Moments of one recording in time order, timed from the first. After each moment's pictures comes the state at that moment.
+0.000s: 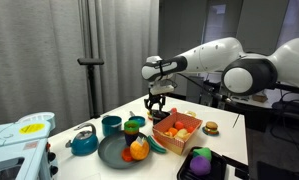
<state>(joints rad) -0.25 1.14 -0.12 -0.74 0.05 1.79 0.22</state>
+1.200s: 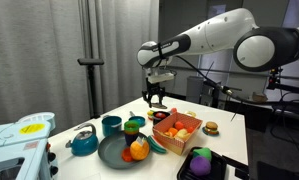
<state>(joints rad) -0.16 0.90 -0.13 -0.98 0.02 1.71 0.22</state>
